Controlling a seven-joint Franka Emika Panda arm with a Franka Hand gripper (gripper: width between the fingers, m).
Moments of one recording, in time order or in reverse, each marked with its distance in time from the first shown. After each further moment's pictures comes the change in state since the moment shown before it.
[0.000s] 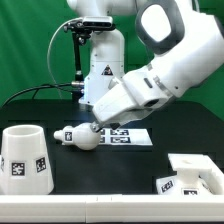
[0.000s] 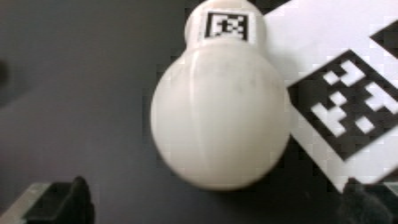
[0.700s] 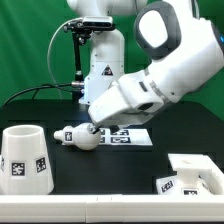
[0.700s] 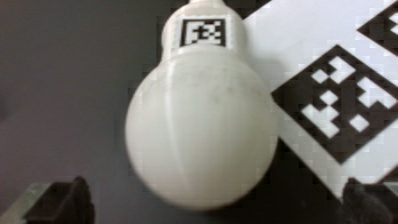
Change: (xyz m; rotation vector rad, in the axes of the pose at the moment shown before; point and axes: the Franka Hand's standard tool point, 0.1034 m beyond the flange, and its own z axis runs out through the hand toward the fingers) arm -0.001 -0.009 0.013 0.047 -0.018 0.030
